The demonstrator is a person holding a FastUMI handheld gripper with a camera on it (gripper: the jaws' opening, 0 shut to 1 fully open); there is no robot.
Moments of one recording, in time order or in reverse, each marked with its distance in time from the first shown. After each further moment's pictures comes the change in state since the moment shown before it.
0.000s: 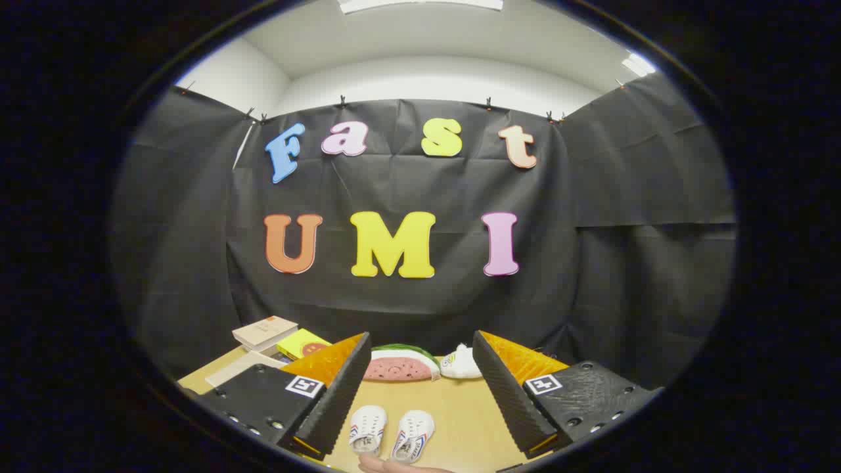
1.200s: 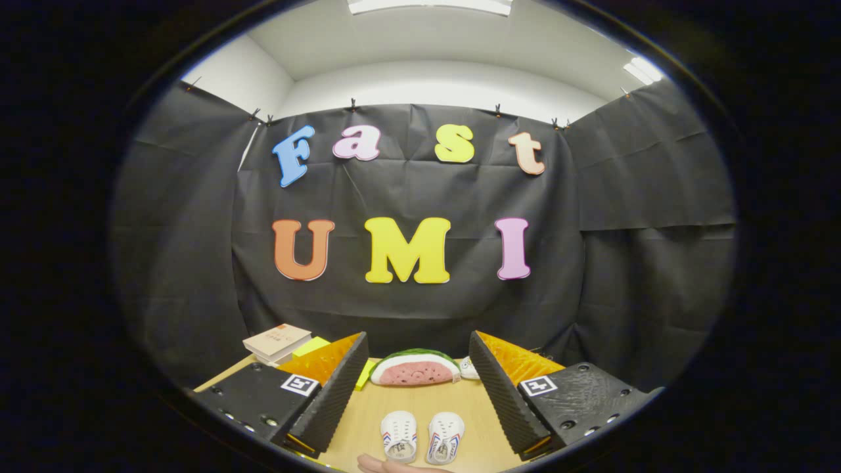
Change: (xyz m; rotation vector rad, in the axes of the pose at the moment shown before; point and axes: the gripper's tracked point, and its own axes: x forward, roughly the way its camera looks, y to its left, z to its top) arm -0.003 0.071 -0.001 0.016 -0.014 -0.007
